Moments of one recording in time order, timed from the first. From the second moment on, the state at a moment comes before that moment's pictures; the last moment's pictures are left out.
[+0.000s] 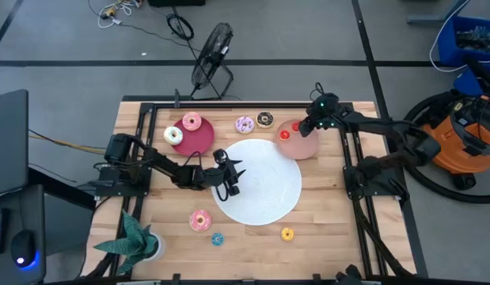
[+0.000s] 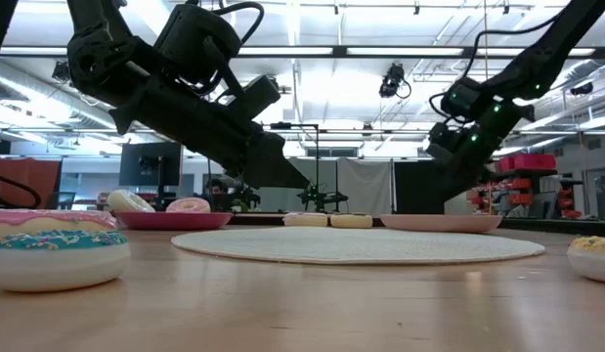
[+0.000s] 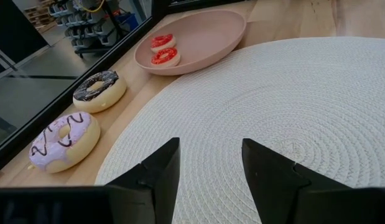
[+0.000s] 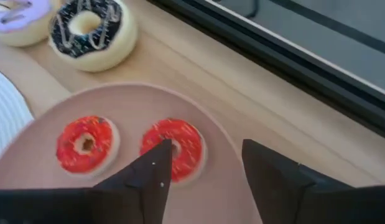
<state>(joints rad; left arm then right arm) -0.13 1.84 0.67 0.76 -0.63 0.02 -0.93 1.33 0.56 -0.09 -0.10 0.02</state>
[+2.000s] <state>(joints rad) -0.13 1.84 0.67 0.76 -0.63 0.03 -0.31 1.35 0.56 -0.27 0.12 -0.17</state>
